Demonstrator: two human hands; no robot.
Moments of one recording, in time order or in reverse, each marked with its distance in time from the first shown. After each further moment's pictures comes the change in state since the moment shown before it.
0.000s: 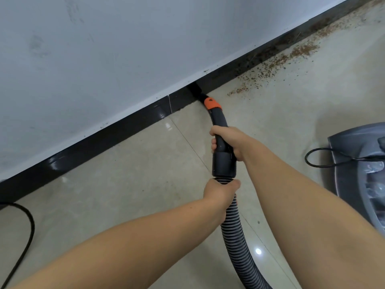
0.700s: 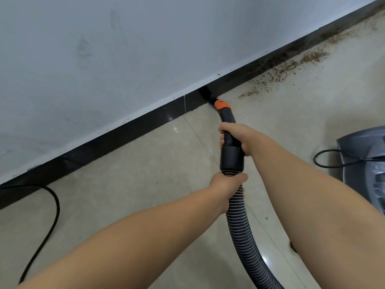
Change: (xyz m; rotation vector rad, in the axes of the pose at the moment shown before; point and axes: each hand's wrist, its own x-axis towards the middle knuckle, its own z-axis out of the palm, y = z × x) left_hand -0.023 0.012 -0.018 -0.032 -0.091 -0.003; right_hand -0.009 -0.008 0.014 -0.017 -0.001 0.054
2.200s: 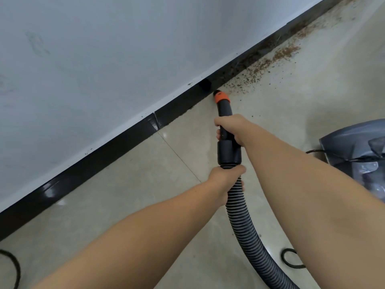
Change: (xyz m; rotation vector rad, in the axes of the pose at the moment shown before) left_hand 0.055 0.045 0.040 0.111 -0.104 -0.029; right_hand 0.037 -0.046 -0.044 -0.091 0.309 -0.139
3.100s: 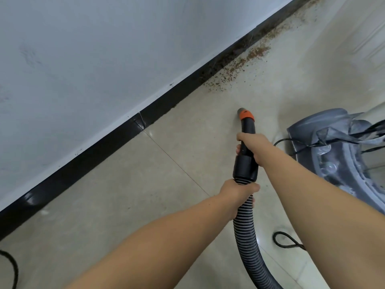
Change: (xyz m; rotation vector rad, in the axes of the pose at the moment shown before) left_hand -0.048 -0.042 0.046 0.148 -0.147 -0.056; right_hand -0.071 0.052 -0.080 0.176 0.250 0.114
